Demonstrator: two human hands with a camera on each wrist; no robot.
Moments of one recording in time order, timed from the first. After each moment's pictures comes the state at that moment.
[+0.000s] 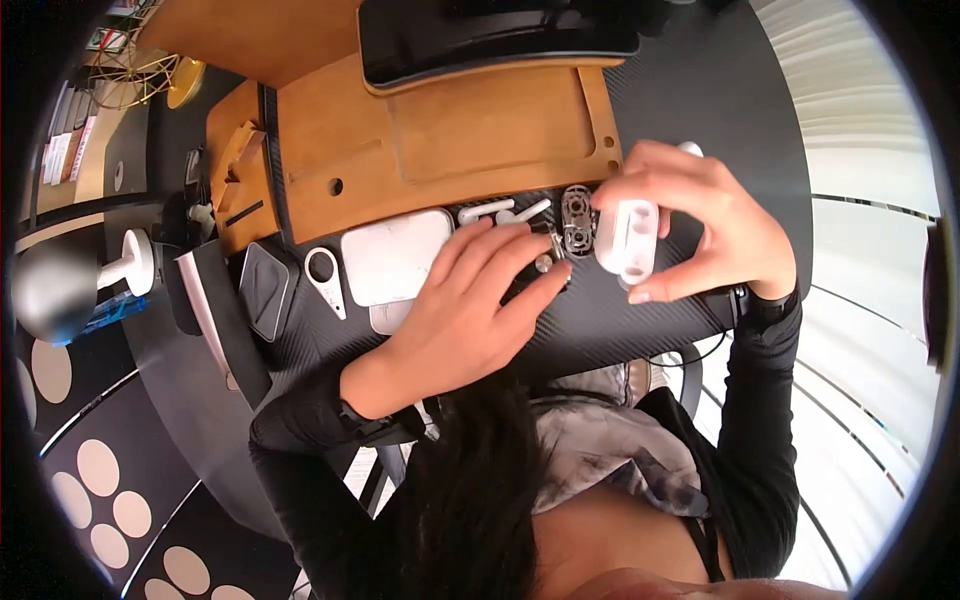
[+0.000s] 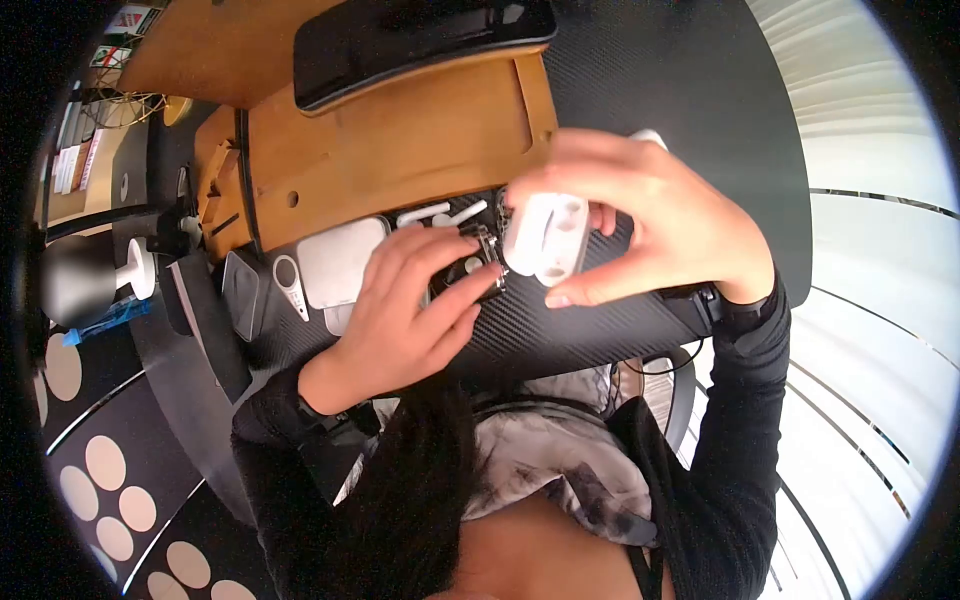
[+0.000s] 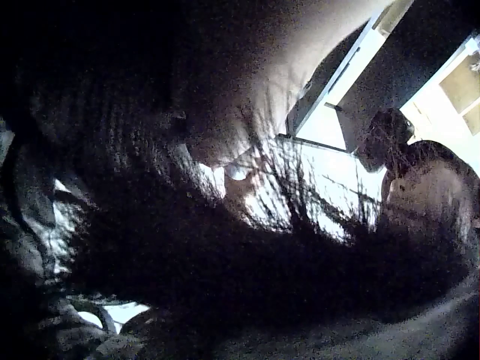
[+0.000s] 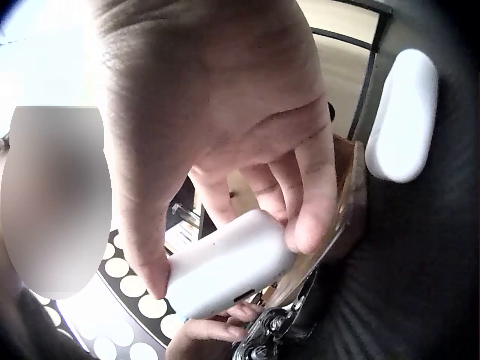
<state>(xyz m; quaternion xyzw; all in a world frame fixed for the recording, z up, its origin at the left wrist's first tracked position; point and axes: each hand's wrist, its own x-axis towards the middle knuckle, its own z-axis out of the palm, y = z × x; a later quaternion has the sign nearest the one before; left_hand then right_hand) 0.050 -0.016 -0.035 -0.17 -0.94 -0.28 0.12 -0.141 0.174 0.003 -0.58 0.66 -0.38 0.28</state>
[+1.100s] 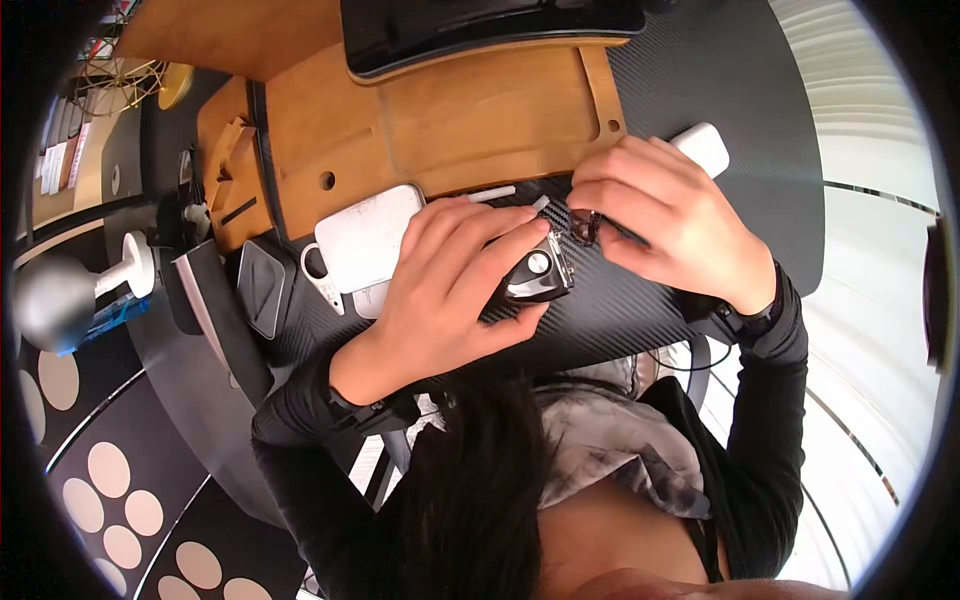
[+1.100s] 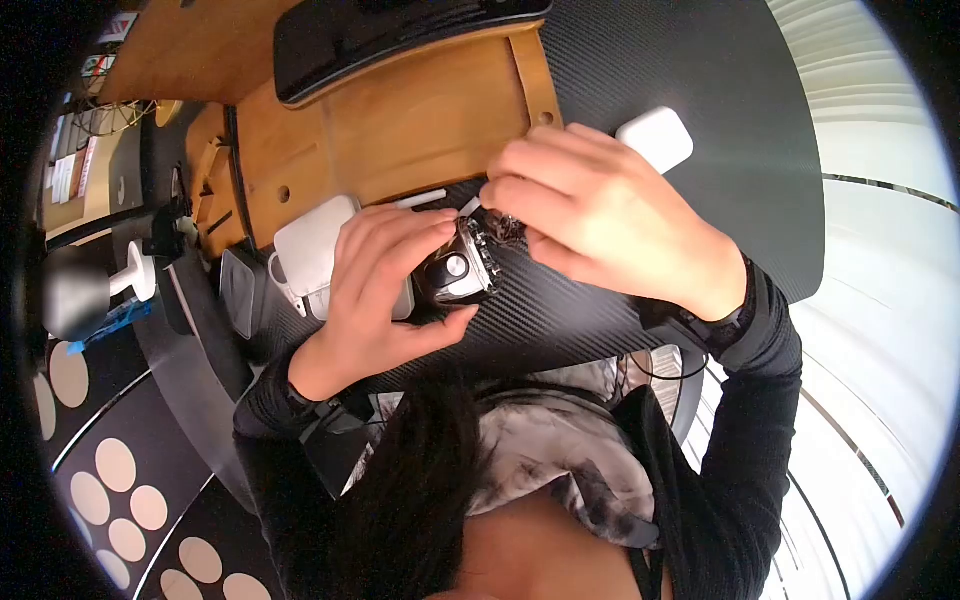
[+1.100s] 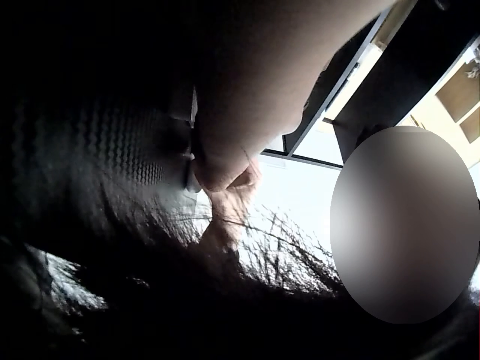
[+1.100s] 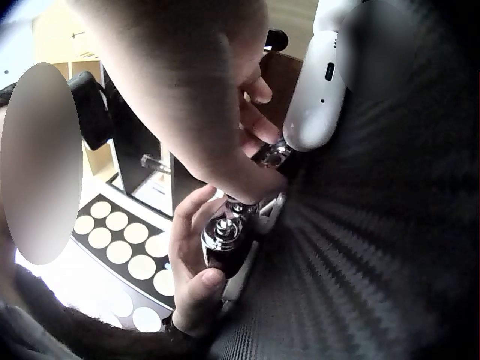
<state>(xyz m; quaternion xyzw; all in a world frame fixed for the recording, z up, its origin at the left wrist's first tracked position) 0.042 -0.032 -0.037 -0.14 -0.91 -0.35 0.16 -0.113 0.157 -0.015 -0.66 0.70 -0.27 0.06</state>
